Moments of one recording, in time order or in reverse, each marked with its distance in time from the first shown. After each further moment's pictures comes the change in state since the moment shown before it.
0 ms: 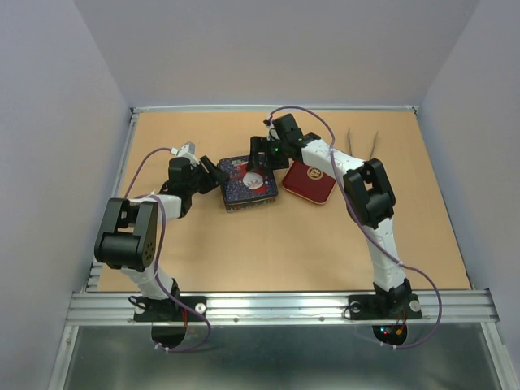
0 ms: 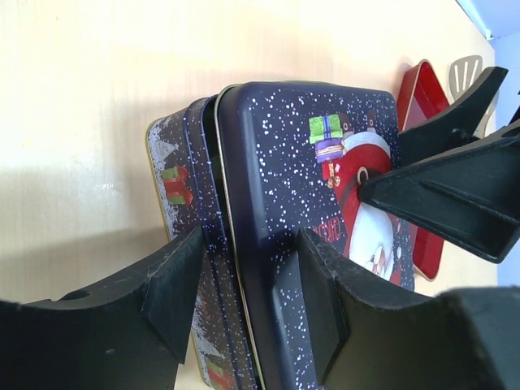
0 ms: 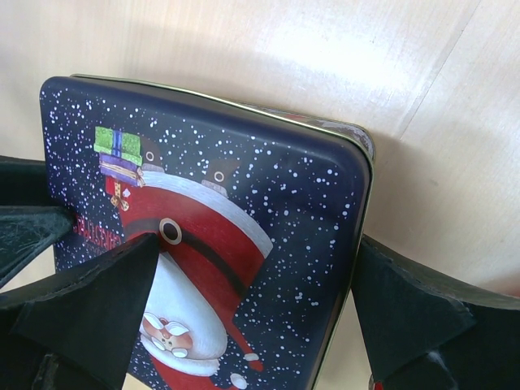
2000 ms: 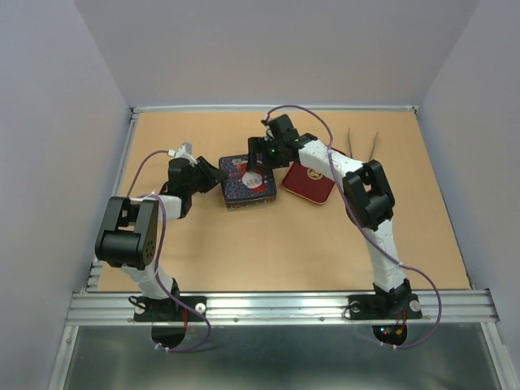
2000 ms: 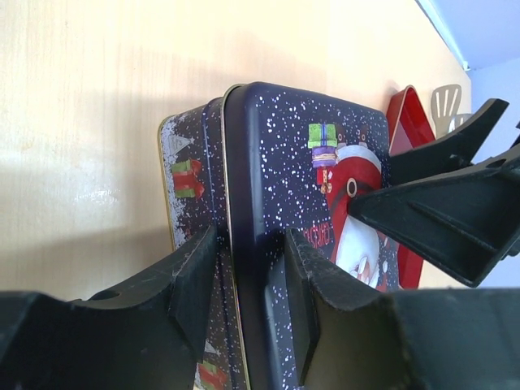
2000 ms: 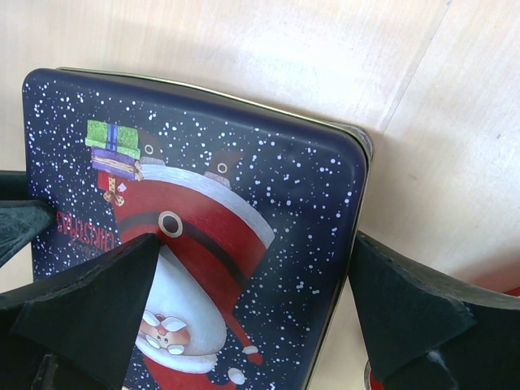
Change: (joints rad) left arm 0.005 0.021 -0.015 0.058 -0.021 -0.080; right arm 0.033 -0.015 0.006 -0.024 0.121 -0.023
